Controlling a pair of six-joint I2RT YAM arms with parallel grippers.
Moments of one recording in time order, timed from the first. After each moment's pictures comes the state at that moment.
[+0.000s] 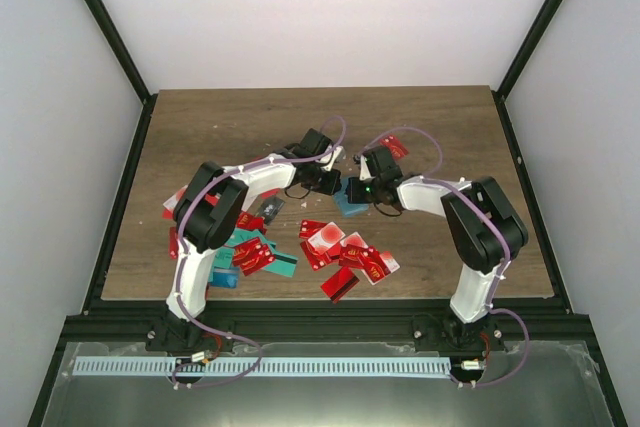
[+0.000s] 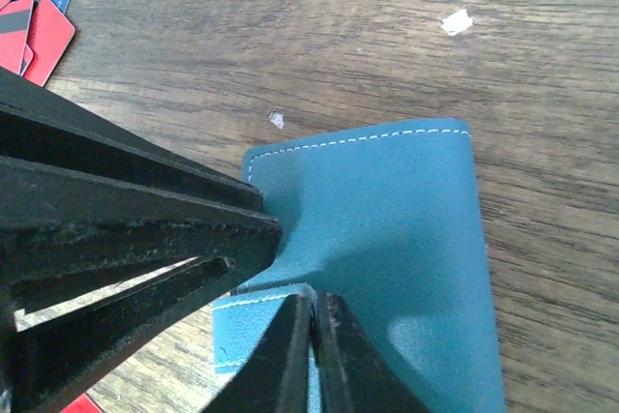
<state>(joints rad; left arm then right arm) -0.63 2.14 1.48 -0.35 0.29 -0.28 0.47 1.80 0.96 -0.04 -0.22 0.39</state>
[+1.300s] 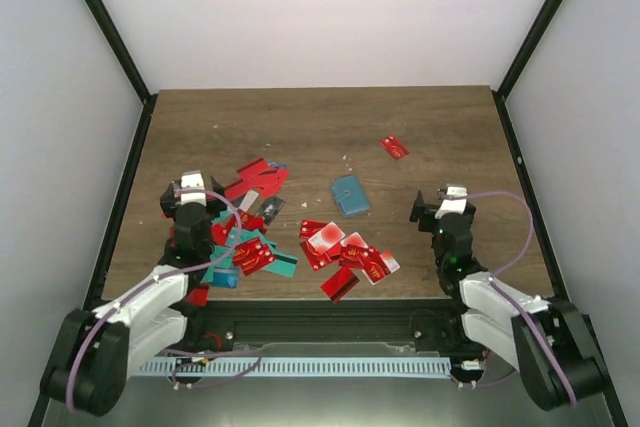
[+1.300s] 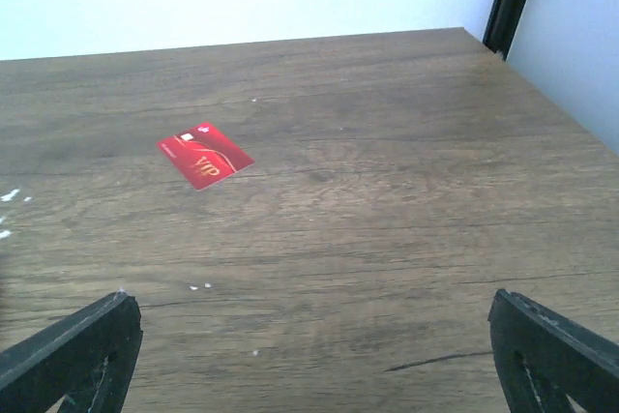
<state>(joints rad) -0.36 0.92 0.22 0.50 -0.64 0.00 0.30 0.96 0.13 0.55 0.38 0.14</state>
